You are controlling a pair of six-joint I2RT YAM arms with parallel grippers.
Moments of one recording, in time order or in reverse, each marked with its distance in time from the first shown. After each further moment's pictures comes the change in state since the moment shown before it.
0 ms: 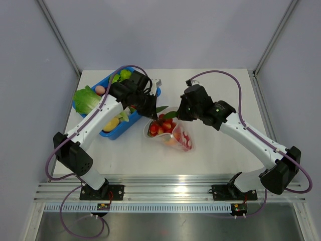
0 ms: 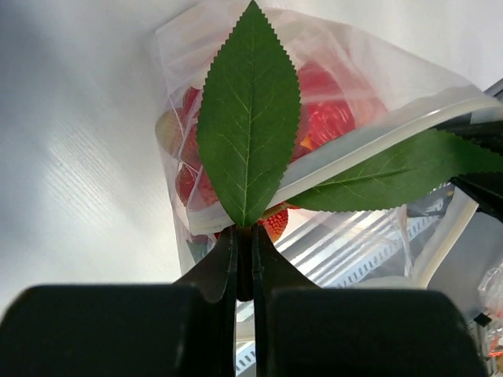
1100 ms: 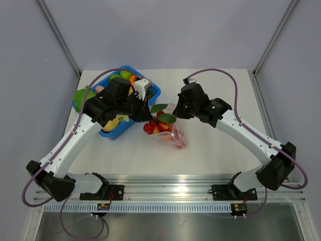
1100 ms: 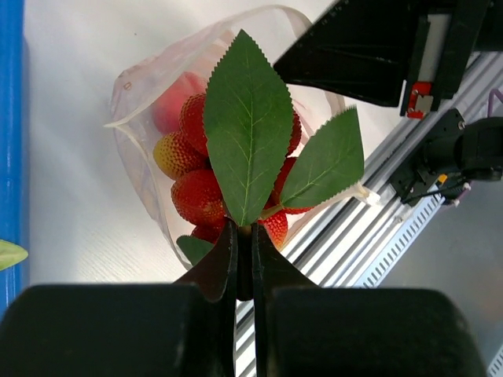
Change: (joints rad) left arm -0.003 -0.325 -0.176 0.137 0.055 0.127; right arm 0.000 0.054 0.039 0.011 -0.002 0.005
